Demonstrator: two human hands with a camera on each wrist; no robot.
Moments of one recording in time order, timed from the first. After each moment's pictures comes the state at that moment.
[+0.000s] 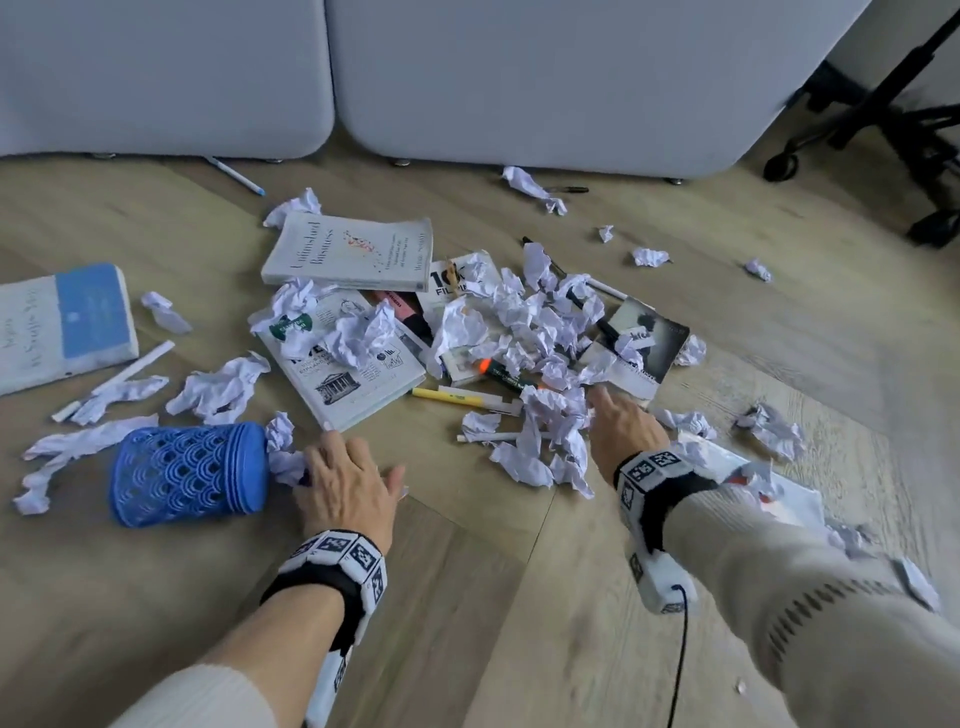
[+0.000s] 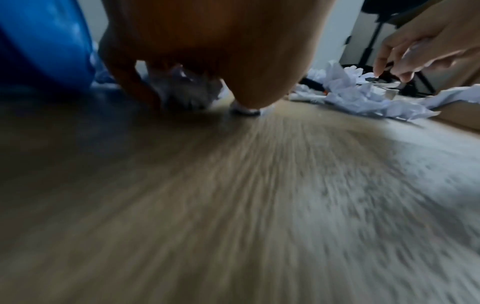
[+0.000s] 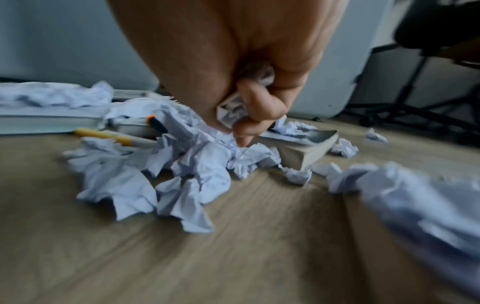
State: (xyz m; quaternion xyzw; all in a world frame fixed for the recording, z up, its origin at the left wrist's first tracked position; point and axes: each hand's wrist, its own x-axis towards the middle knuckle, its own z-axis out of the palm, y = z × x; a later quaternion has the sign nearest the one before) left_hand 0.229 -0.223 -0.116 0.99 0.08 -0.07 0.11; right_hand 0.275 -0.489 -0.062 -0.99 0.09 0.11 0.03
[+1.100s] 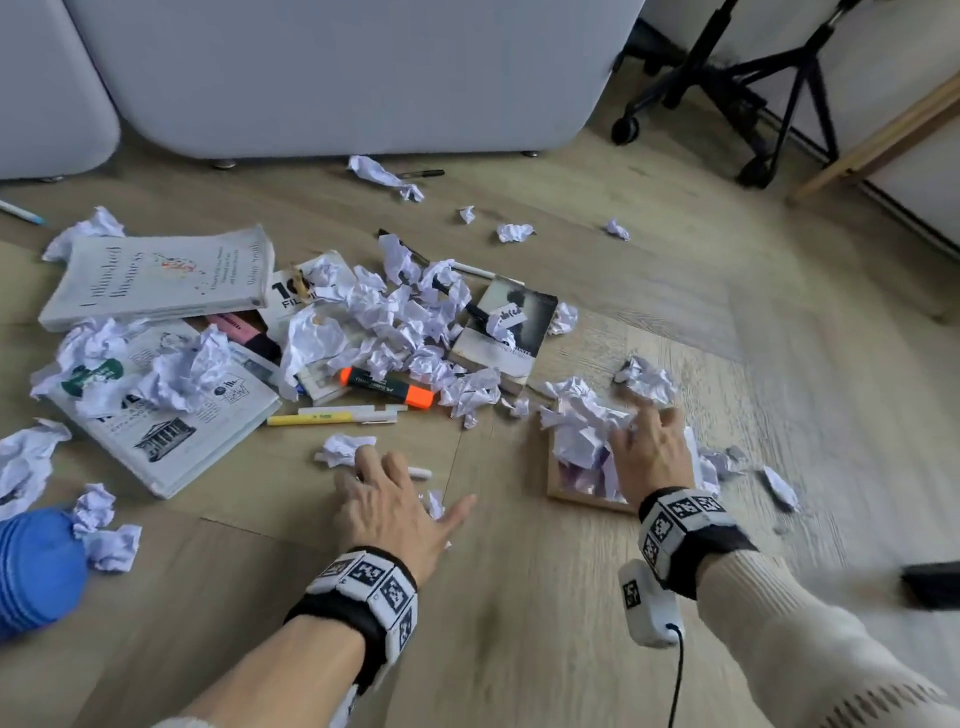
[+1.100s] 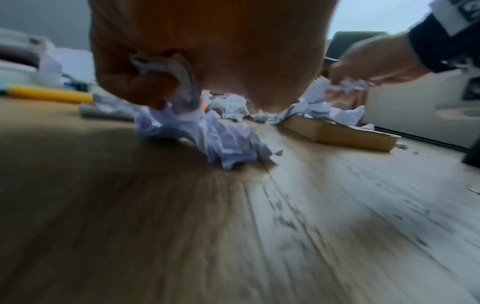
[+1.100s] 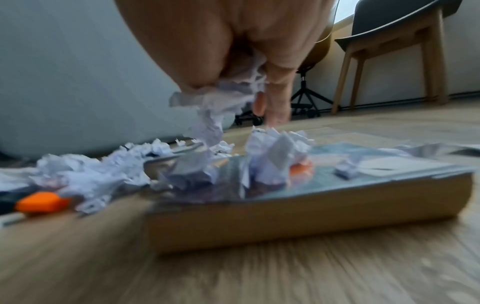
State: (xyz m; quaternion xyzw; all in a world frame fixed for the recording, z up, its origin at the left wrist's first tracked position) left_hand 0.223 -0.361 -0.105 0.99 -0.07 -0.10 0.06; right_hand 0.193 -0.616 -0.058 -0.93 0.34 -0.04 0.15
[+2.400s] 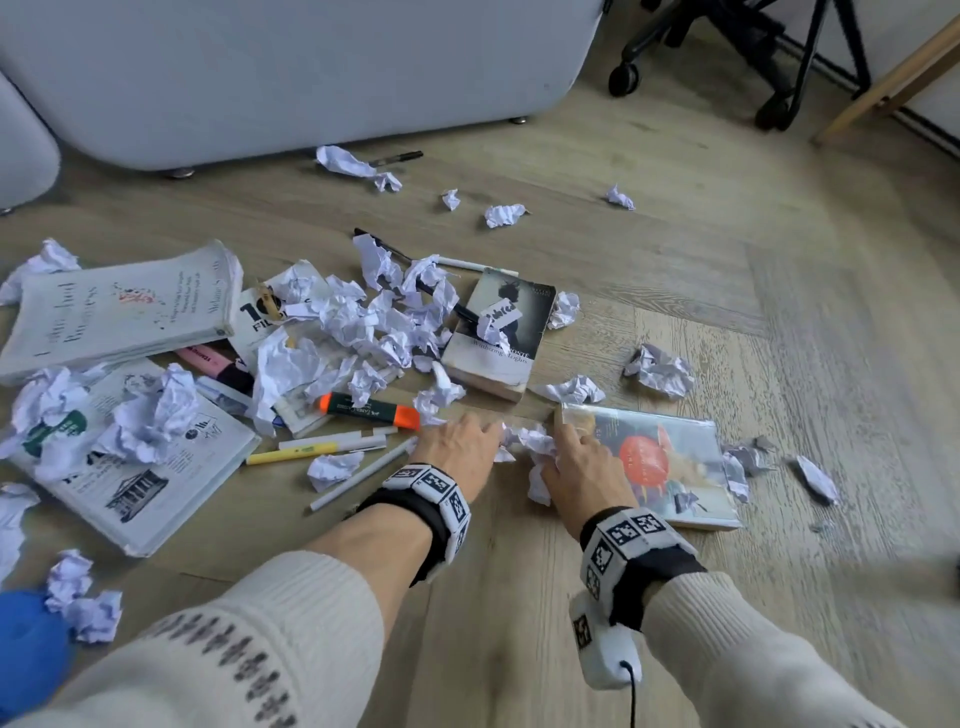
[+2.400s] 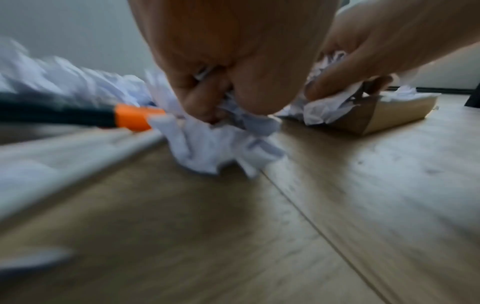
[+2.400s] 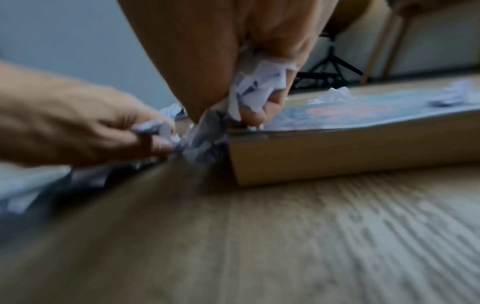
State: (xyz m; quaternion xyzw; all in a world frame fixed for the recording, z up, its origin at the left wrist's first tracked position) left_hand 0.307 -0.440 -0.098 0.91 -0.38 -0.15 -0.01; right_hand 0.219 -0.570 -0.080 -0.96 0.22 0.09 0.13
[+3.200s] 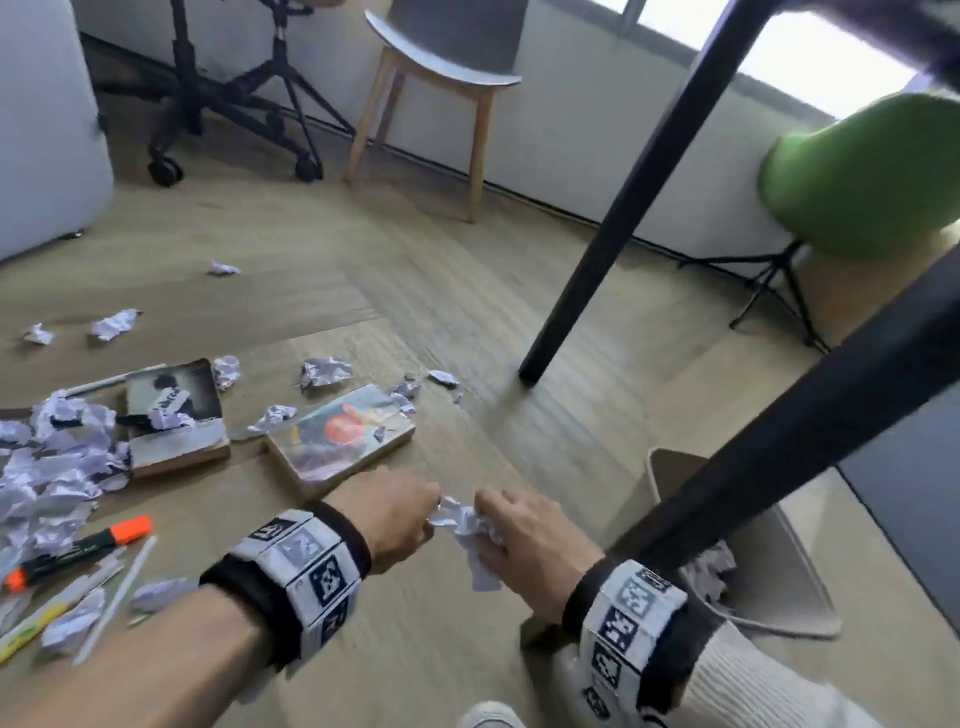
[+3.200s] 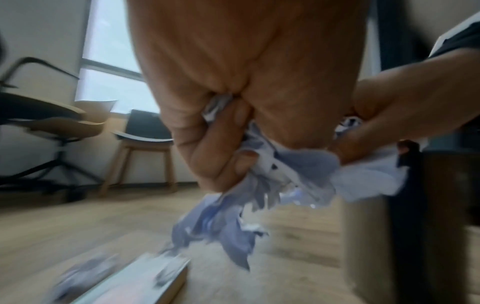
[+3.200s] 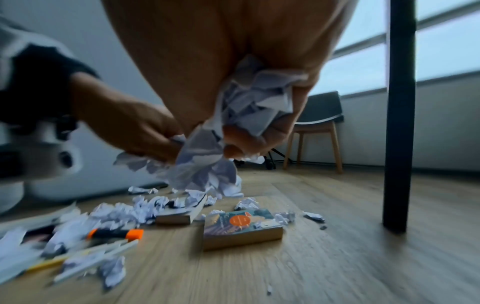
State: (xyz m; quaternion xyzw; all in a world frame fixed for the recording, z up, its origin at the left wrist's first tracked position) left_hand 0.142 -0.425 0.107 0.63 -0.76 -0.15 -0.02; right_hand -0.038 -0.447 0.128 -0.92 0.39 -0.01 0.10
